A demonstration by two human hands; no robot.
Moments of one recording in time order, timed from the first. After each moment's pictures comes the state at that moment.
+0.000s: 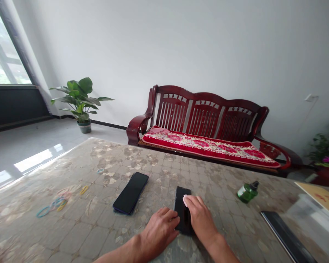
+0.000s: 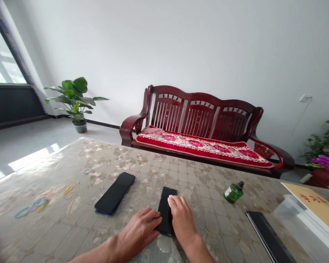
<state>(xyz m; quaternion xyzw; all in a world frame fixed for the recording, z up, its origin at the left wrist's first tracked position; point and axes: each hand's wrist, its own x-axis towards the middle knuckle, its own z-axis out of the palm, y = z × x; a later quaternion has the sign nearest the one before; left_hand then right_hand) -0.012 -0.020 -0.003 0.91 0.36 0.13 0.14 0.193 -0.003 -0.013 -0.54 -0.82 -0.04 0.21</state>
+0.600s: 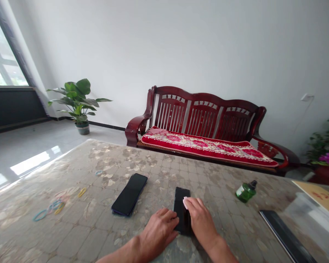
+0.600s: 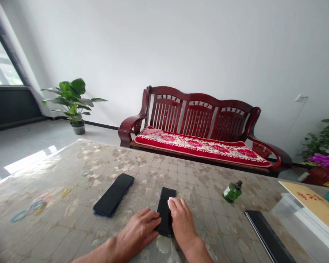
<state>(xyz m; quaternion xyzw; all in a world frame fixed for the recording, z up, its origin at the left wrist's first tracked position) -0.011 -0.019 -0.008 0.91 0.36 0.14 0.14 0.194 -0.007 -0.015 -0.54 -0.81 -0.05 0.21</state>
